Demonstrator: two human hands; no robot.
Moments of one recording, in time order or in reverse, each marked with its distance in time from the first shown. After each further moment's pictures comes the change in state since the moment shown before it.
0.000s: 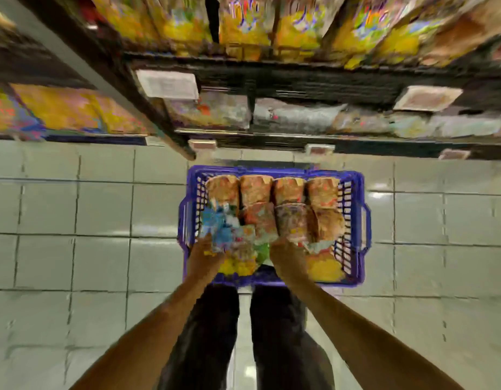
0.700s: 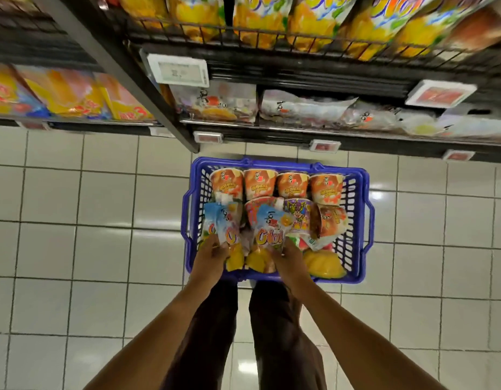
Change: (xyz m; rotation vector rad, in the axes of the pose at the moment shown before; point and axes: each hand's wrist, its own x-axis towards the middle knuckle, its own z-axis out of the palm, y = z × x) left_hand -0.011 -0.024 0.012 -0.344 -0.024 -0.031; right_hand -0.017 0.011 0.014 0.383 -0.023 0.035
